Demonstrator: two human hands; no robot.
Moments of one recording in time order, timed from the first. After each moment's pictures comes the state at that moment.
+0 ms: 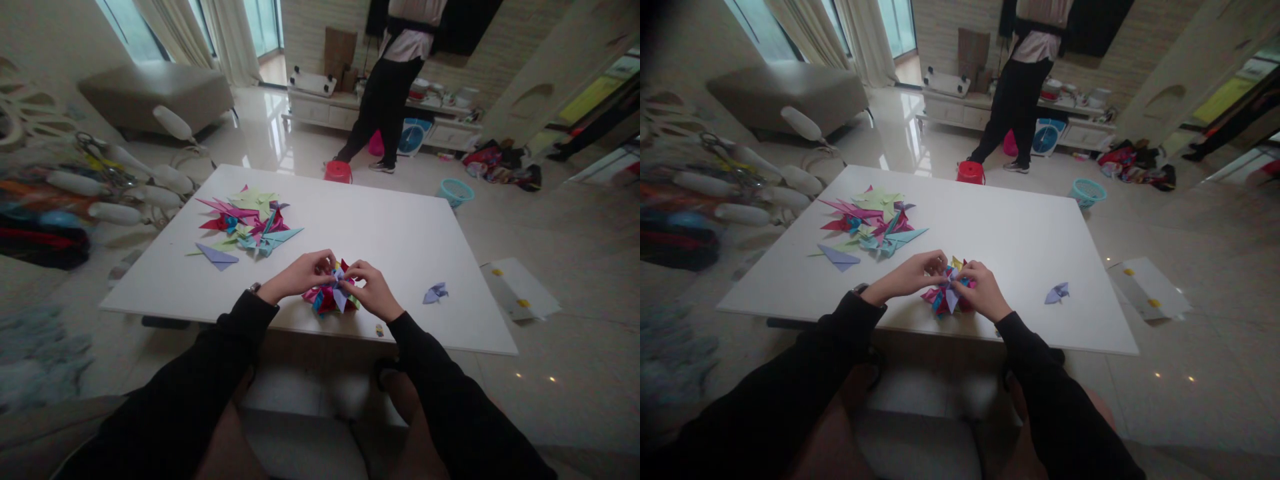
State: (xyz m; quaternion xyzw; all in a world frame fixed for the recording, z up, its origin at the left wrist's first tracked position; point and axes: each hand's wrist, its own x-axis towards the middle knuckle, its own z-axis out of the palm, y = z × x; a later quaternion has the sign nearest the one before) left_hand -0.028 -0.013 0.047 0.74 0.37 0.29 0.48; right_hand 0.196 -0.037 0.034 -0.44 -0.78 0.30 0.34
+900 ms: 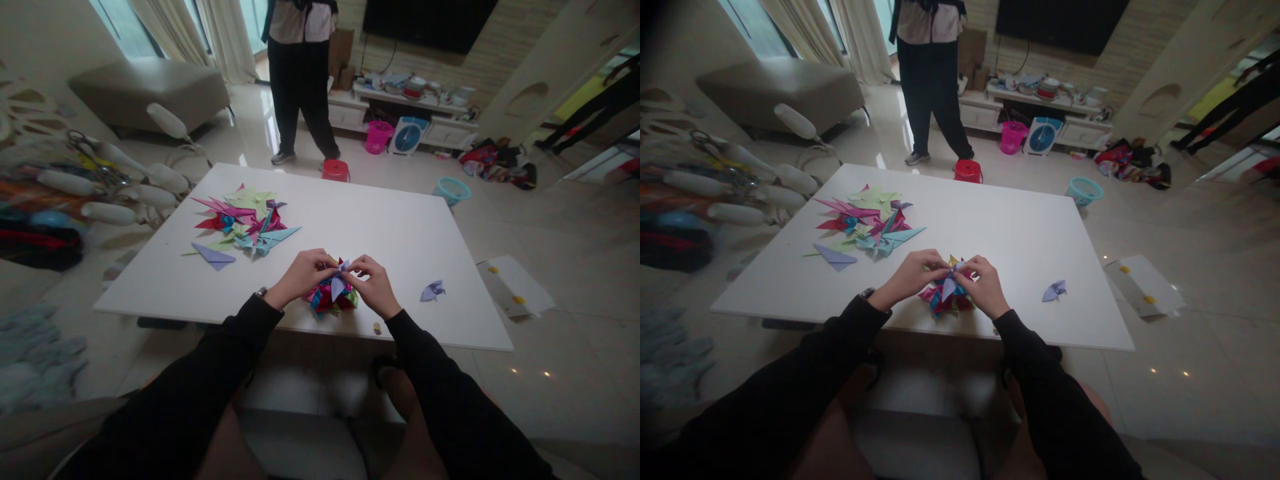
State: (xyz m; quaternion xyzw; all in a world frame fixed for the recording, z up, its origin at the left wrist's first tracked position) left_hand -0.012 -0.018 0.043 0.75 0.42 0.35 0.37; right_hand 0.194 -0.037 0.038 -0.48 -0.72 0.30 0.41
